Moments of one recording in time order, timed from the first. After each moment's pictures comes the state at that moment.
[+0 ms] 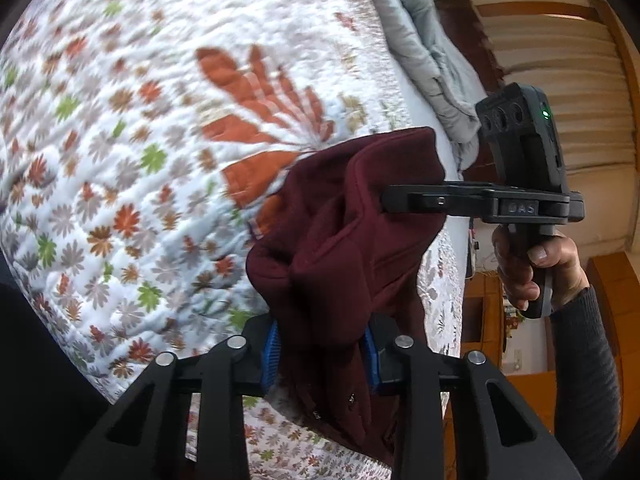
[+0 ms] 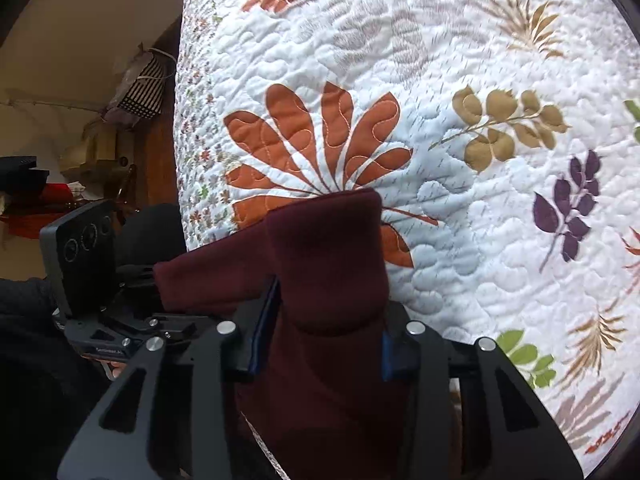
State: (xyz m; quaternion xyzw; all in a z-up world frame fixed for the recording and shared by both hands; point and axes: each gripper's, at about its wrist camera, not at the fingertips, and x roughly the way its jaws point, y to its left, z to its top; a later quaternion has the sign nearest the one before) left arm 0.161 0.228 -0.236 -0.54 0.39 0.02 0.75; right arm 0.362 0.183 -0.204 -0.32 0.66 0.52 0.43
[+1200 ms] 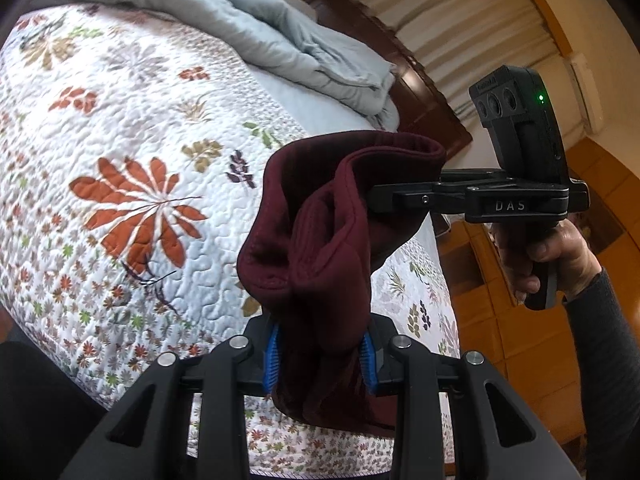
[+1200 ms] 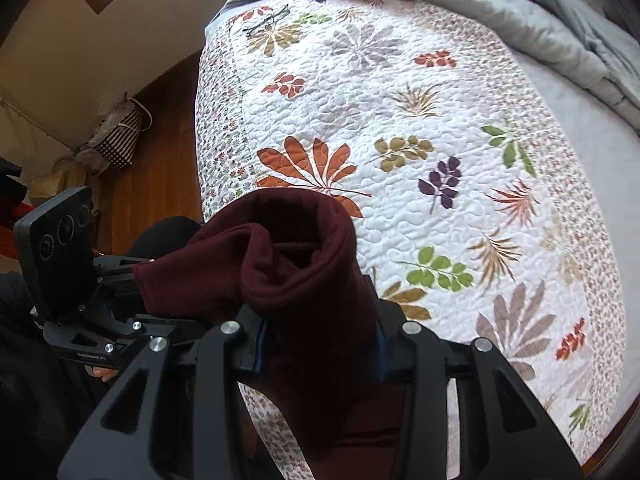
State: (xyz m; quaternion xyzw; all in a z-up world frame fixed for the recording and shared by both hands) left arm 0.158 0.148 -0.100 -0.38 0.35 -0.07 0.85; right arm 0.320 0.065 -0.036 -0.31 0.55 0.50 0.60
